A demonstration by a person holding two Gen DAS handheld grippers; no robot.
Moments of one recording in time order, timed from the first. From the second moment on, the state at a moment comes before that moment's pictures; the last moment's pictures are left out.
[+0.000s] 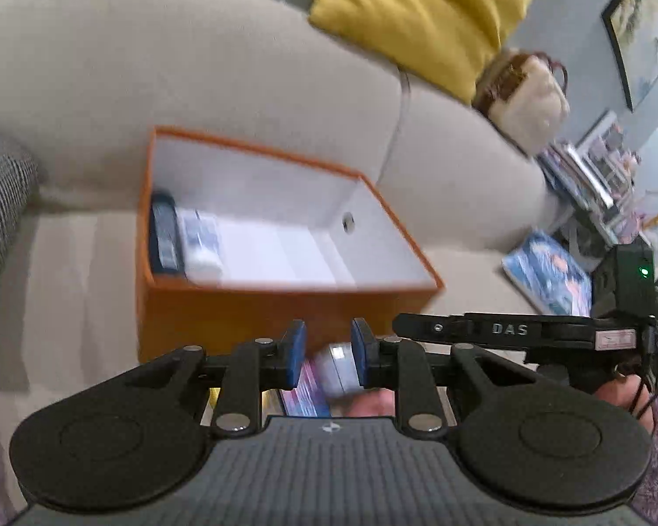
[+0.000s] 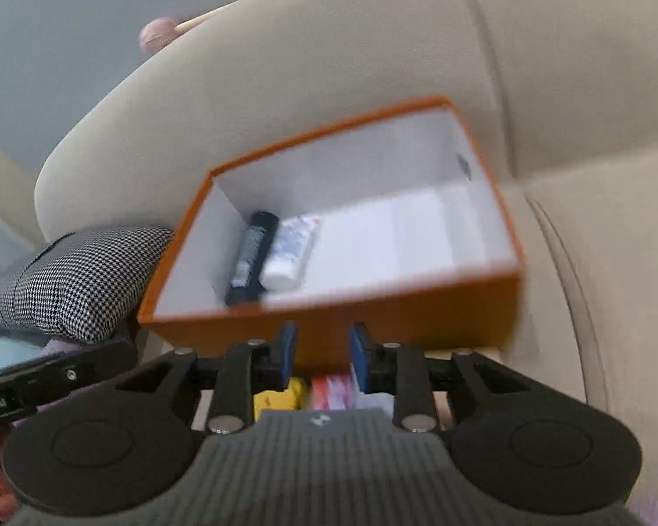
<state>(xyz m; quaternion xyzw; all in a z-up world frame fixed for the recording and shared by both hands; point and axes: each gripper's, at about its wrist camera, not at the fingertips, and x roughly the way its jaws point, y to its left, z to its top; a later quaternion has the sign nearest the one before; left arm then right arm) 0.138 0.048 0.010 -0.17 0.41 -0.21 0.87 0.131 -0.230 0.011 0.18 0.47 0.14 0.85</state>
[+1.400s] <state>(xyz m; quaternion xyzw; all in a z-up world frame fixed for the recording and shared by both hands) 0.149 -0.093 -0.070 0.08 0.52 -0.29 0.80 0.073 -0.288 -0.078 0.29 0.51 0.05 0.81</state>
